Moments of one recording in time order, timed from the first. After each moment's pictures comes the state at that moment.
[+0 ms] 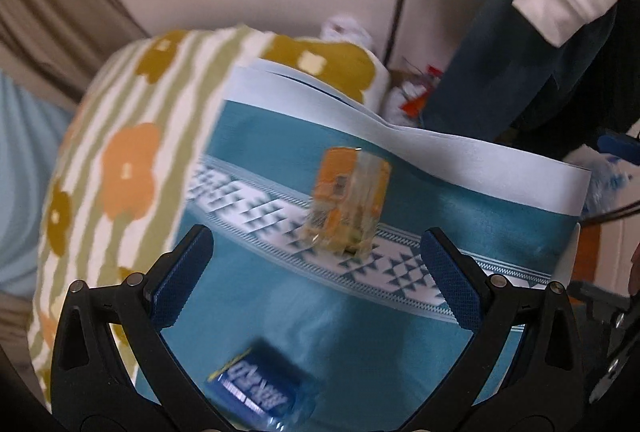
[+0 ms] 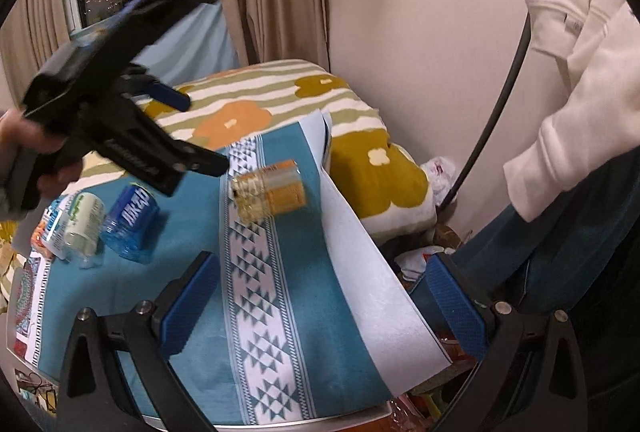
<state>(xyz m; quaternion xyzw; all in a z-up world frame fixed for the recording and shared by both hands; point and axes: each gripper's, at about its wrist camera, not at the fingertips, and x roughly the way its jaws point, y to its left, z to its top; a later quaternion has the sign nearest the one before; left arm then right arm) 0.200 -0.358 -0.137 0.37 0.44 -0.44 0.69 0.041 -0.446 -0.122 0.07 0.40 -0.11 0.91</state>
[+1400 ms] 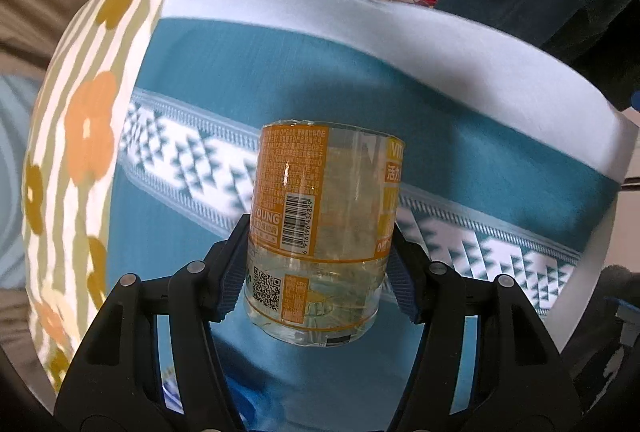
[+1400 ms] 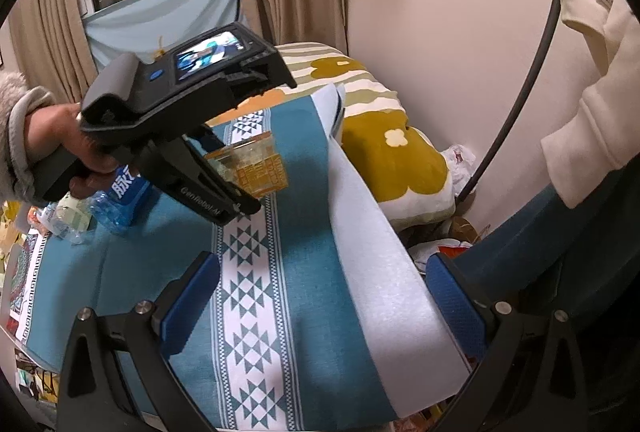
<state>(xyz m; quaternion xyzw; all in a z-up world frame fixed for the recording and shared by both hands) 0.193 -0.359 -0.206 0.41 0.53 -0.40 0.63 0.052 -0.449 -0.152 0.06 0.42 -0.06 0.91</state>
